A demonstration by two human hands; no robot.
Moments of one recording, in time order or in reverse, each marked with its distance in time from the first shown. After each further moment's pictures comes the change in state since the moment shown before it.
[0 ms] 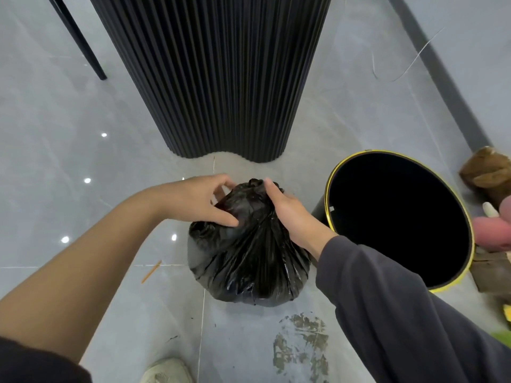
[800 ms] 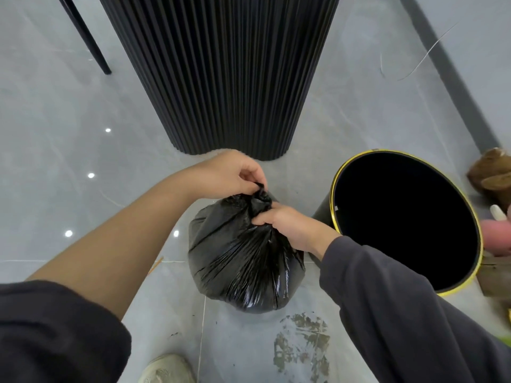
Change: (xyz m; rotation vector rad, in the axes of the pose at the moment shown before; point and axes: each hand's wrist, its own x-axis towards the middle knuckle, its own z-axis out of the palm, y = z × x) left_hand 0.031 0.028 -0.004 -0.147 0.162 0.198; right_hand -0.007 0.003 0.008 -0.011 -0.220 0.052
